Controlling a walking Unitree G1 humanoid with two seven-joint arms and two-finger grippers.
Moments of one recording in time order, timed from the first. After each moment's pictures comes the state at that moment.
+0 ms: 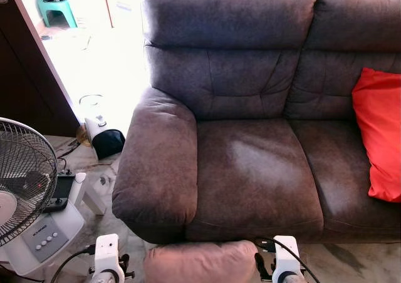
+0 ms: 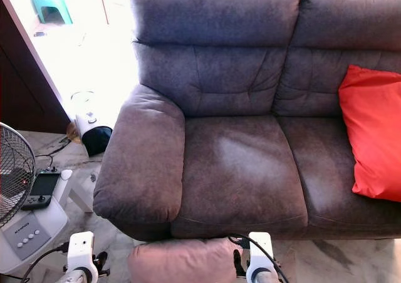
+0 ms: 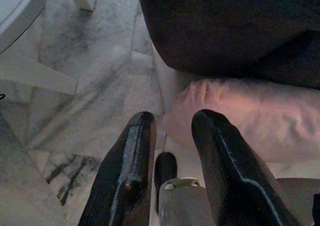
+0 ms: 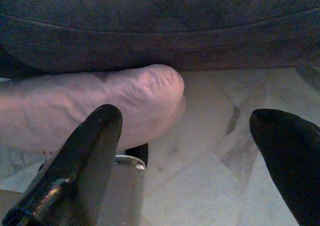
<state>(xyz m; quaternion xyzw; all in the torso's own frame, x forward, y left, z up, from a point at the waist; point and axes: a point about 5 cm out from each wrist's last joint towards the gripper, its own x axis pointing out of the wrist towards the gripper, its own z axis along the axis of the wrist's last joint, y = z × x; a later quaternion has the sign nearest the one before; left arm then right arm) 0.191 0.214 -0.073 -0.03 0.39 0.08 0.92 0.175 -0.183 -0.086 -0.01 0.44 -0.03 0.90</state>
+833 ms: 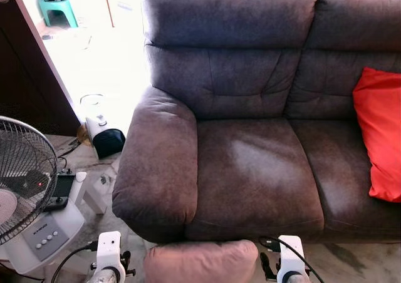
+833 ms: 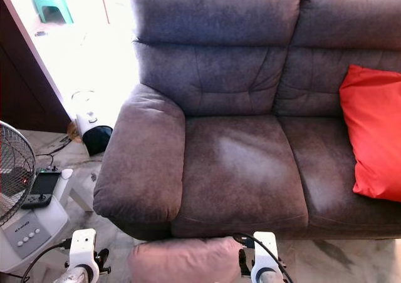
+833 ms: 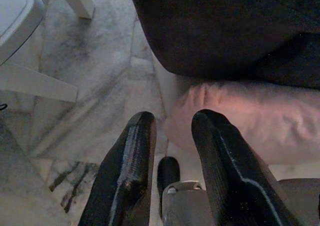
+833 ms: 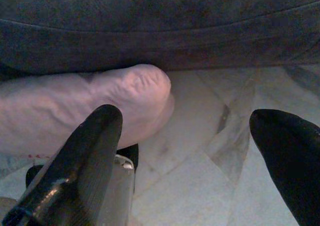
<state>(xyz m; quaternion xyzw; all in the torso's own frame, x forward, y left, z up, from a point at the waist) 0.196 0.211 -0.070 -0.02 0.38 0.07 0.92 0.175 -0.193 -0.085 -0.01 0.44 -0.05 0.90</state>
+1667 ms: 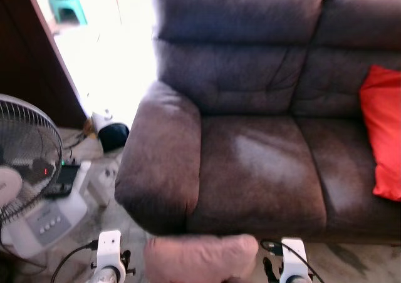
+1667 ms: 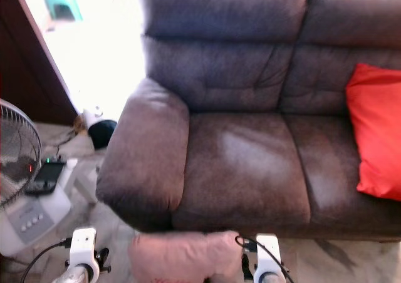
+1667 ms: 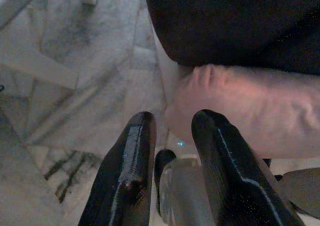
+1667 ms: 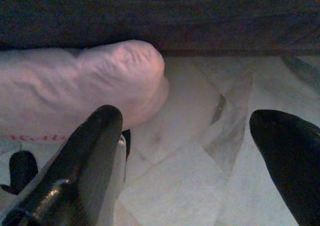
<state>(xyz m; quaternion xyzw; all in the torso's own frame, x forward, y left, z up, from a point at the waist) 0.197 0.211 -0.069 -0.02 0.38 0.07 0.92 0.169 -0.198 -0.088 -0.02 0.45 -0.06 0.89</state>
